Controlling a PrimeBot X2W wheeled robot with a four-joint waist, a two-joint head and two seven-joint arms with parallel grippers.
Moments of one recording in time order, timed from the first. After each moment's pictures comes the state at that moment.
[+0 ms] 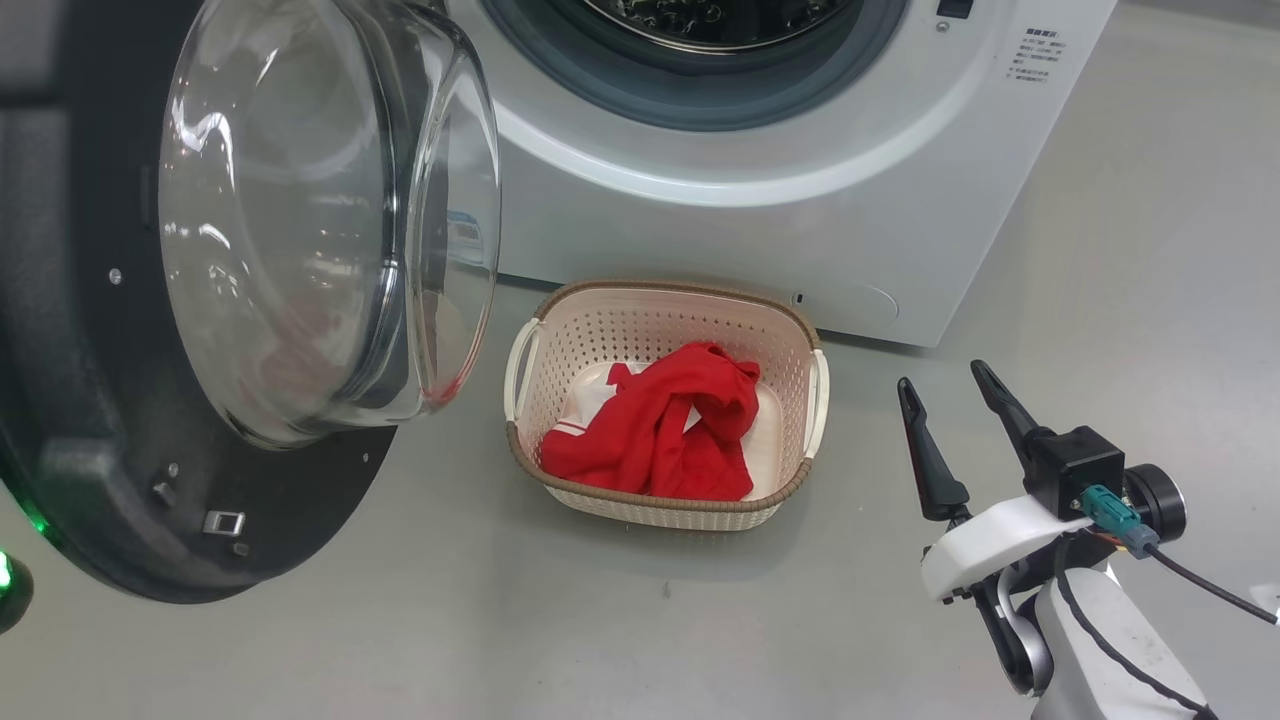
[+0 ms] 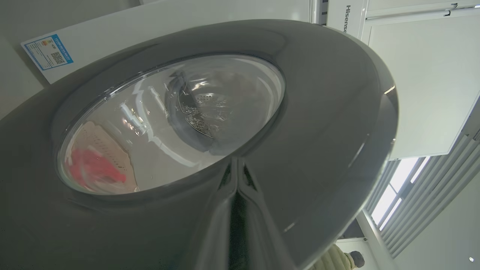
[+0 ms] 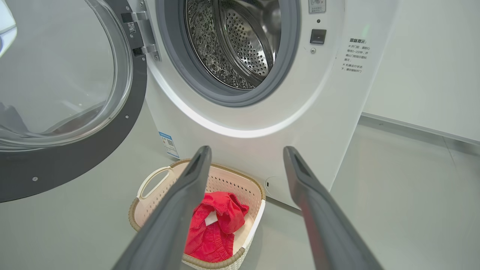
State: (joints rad) left arm -0.28 0.34 0.35 0.27 -1.89 -0.11 0.86; right arm -0.21 -0.10 0.24 0.38 0.22 0.02 -0.26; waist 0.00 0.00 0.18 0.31
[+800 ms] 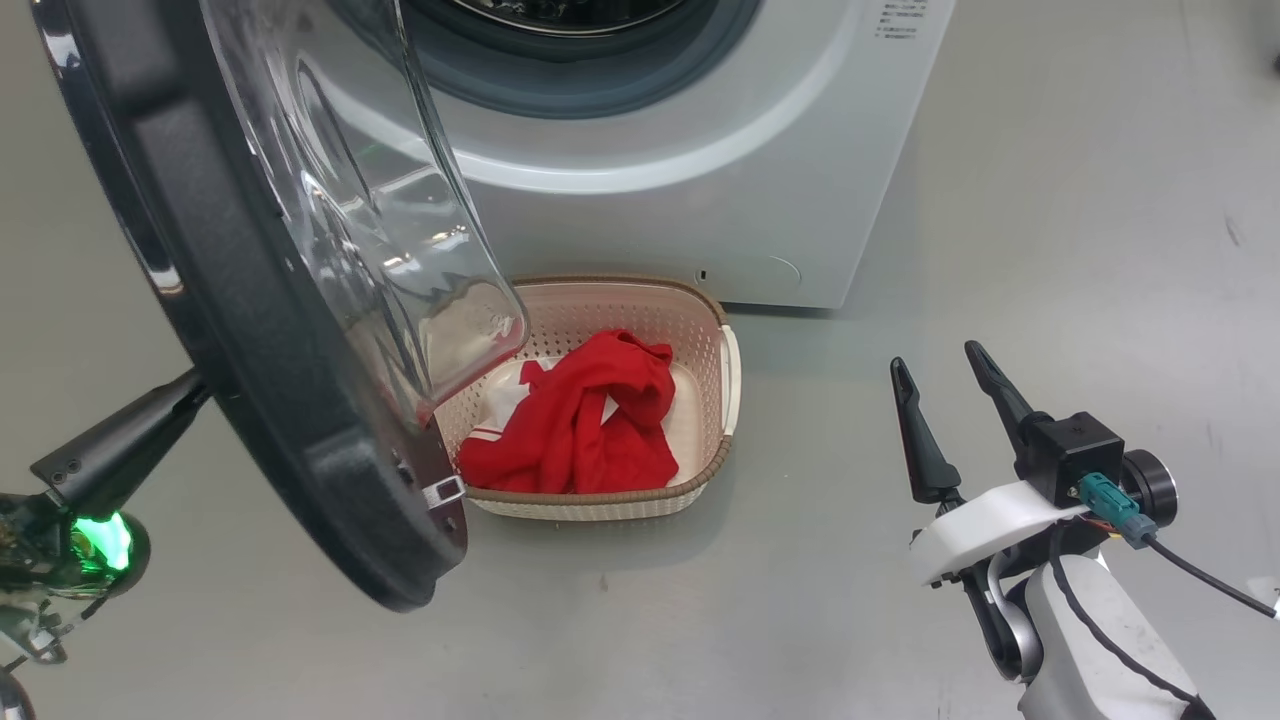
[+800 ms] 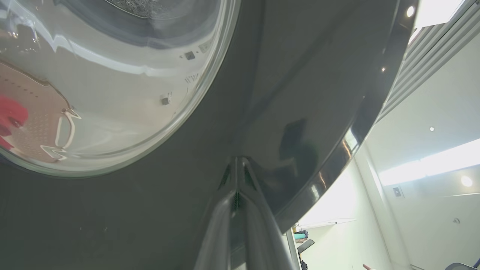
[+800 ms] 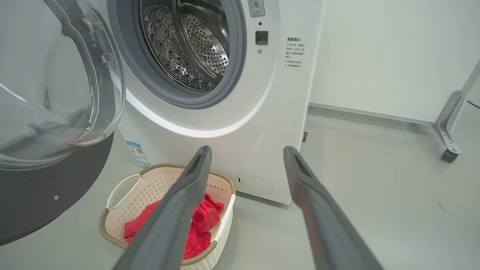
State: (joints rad) left arm -0.22 0.28 0.23 -0.02 -1.92 -0.12 1.06; right arm -0.23 -0.08 0.23 0.35 0.23 0.02 -0.26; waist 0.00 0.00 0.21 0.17
